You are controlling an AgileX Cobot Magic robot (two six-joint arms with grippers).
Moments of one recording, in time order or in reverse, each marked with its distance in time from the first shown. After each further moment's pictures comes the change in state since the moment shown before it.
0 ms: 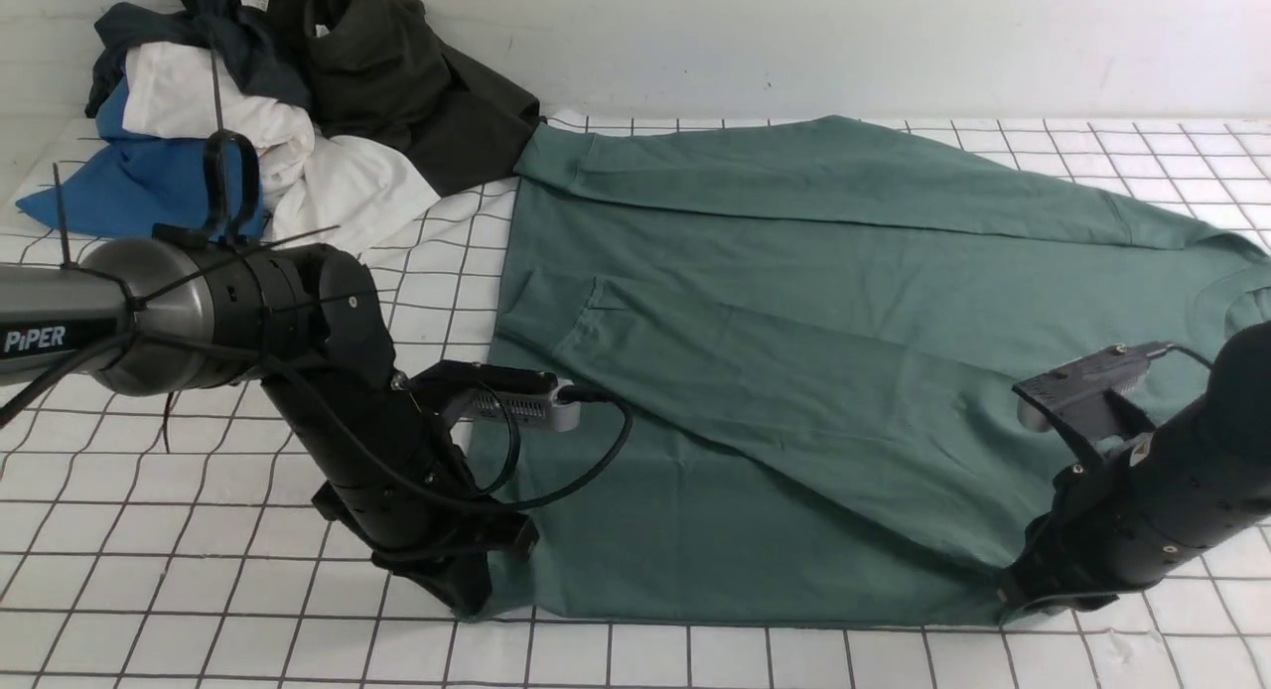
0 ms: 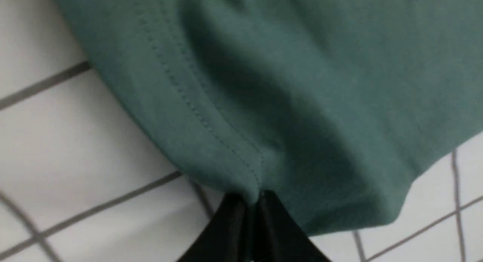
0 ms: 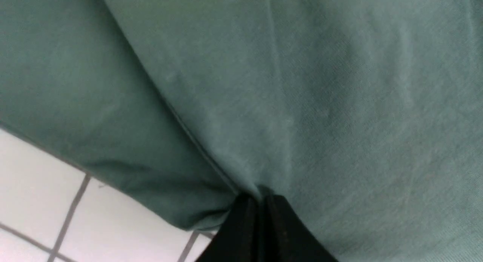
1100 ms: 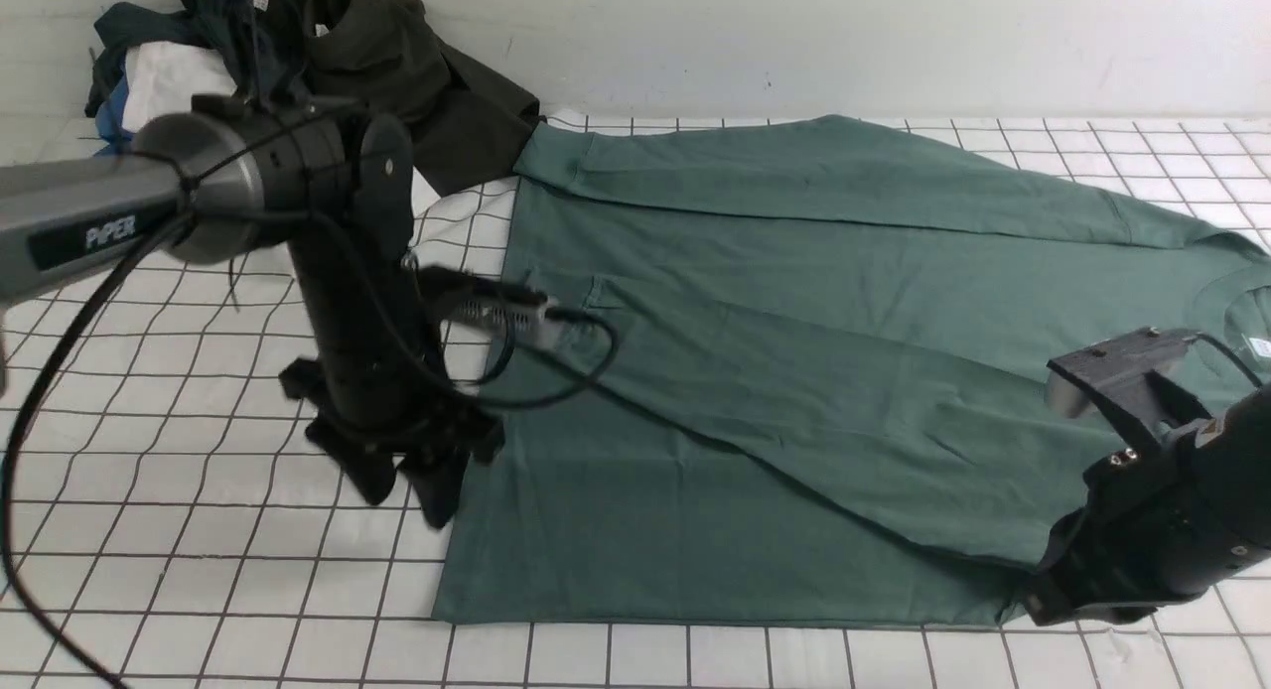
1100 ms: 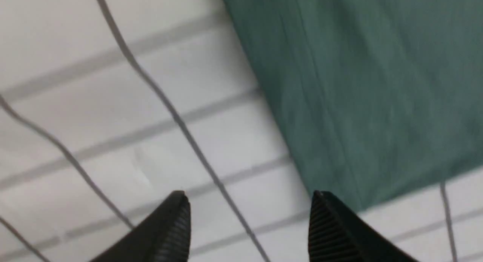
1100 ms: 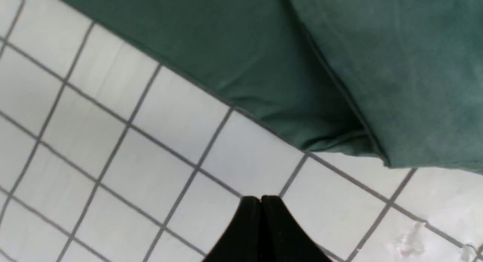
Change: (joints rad) right arm 0.000 -0.198 0.014 0.132 0.186 -0.053; left arm 0.032 0.079 -0.291 0.311 0.341 -0.184
